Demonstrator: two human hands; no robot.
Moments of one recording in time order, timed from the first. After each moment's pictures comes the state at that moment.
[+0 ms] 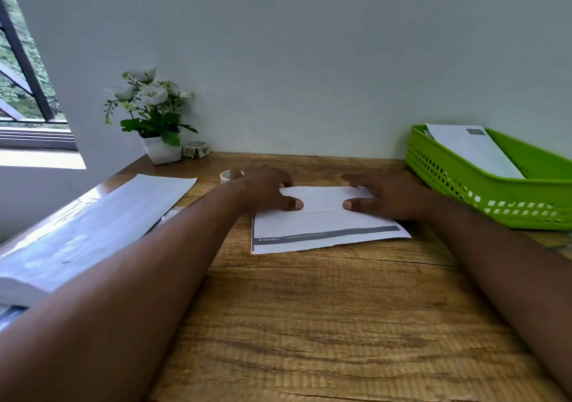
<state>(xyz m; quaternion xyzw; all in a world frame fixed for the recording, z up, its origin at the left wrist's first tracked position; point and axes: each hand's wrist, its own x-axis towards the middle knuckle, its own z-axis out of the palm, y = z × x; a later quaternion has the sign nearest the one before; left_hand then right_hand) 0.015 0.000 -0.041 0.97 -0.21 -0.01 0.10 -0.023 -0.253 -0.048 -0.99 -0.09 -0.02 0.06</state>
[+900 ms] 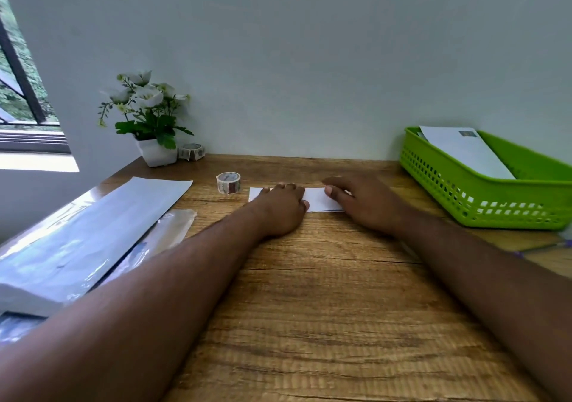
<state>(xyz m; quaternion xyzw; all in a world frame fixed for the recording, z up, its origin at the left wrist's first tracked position) 0.001 -0.030 -0.066 0.96 -0.25 -0.03 0.08 -0.038 -0.206 -0.052 -0.96 -0.15 -0.14 0.18</state>
